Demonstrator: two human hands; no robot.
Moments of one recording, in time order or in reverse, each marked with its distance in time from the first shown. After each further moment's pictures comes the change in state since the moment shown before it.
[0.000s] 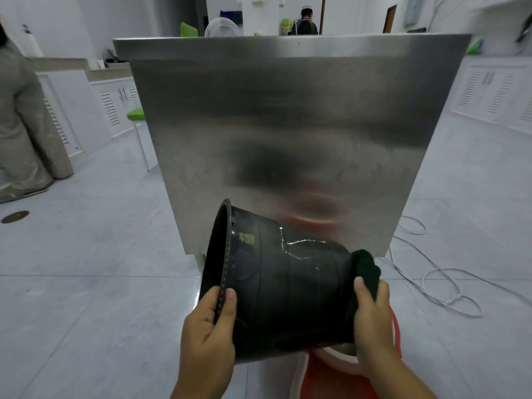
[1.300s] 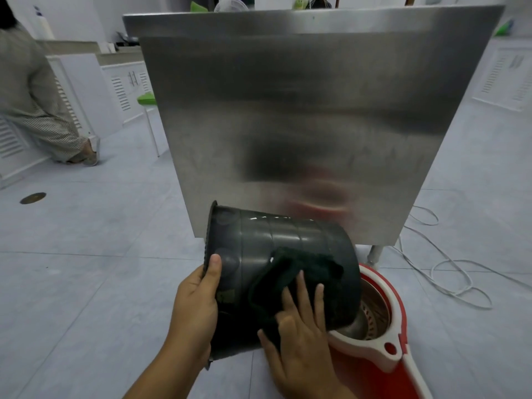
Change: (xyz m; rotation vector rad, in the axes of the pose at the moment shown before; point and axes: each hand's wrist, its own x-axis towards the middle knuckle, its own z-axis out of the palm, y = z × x) left_hand 0.016 -0.002 -0.015 -0.116 0.045 -0.252; right_hand -0.076 0.054 0.042 -0.668 -0.351 -1.222
